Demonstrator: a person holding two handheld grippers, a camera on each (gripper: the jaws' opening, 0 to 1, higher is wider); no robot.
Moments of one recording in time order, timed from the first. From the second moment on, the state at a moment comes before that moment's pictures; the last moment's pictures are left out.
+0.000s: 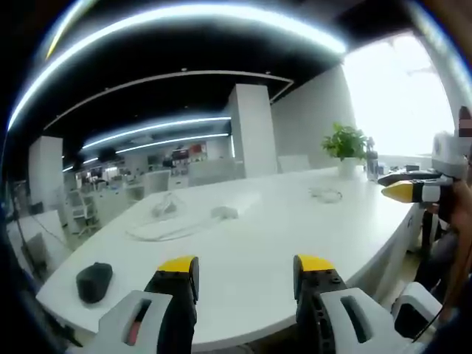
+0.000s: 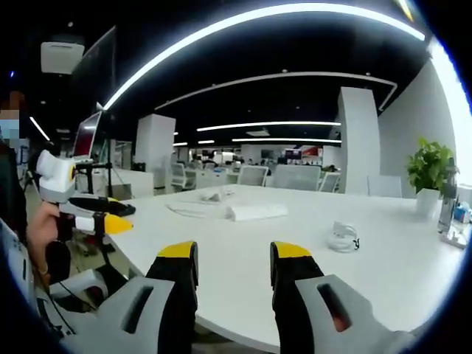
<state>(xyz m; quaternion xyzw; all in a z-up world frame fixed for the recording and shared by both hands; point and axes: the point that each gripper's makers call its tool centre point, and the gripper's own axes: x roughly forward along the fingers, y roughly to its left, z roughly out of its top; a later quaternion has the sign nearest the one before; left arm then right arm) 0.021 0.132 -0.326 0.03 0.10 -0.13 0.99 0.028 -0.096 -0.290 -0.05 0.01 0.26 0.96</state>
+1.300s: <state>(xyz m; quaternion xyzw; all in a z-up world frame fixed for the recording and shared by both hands) 0.027 0.135 -0.335 0.03 0.11 -0.13 0.99 0.036 -0.093 -0.298 -0.05 0.03 0.26 0.96</state>
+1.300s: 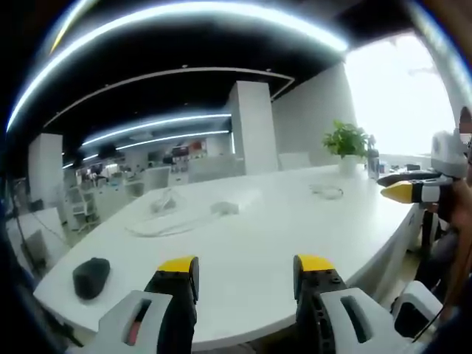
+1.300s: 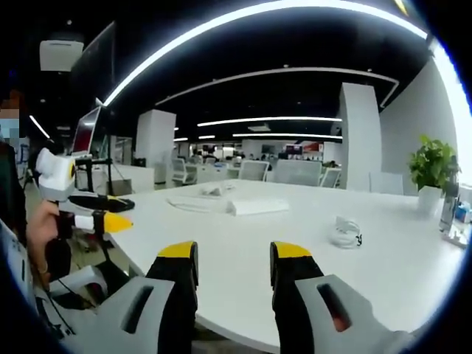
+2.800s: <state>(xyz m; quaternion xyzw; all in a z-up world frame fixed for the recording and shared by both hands) 0.130 0.158 -0.314 -0.01 0.08 -0.16 0.98 0.144 -0.063 -0.313 -0.09 0.07 0.29 0.95</state>
